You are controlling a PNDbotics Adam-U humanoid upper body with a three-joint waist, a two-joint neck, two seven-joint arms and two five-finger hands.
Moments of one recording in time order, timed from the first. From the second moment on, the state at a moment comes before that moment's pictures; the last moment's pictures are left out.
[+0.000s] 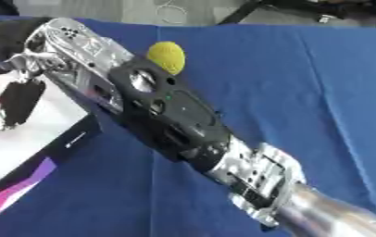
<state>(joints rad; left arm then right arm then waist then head) -0.33 0.50 0.06 -1.55 0.28 0.04 0.45 -1.17 -0.07 0.49 -1.32 0.89 -0.25 0.67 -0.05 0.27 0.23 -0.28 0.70</state>
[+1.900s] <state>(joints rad) -0.27 0.55 0.11 -1.58 0.28 0.02 0.50 -1.25 -0.55 0.23 -1.38 0.57 0.09 0.39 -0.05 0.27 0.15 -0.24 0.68</state>
